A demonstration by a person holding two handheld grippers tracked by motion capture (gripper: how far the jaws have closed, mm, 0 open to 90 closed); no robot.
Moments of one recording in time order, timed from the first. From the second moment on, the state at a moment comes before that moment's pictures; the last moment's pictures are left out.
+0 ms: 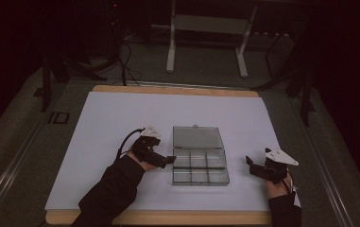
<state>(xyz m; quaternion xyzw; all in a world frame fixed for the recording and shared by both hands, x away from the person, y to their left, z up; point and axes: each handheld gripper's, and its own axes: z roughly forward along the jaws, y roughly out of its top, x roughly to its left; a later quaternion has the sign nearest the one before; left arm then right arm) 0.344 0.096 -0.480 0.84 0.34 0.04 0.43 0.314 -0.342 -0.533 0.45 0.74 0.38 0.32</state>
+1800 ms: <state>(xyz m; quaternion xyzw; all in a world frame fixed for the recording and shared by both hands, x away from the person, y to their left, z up) 0.420 0.064 -0.526 0.77 0.48 -0.04 0.41 0.314 -0.338 -0.534 0.44 0.75 0.37 0.33</state>
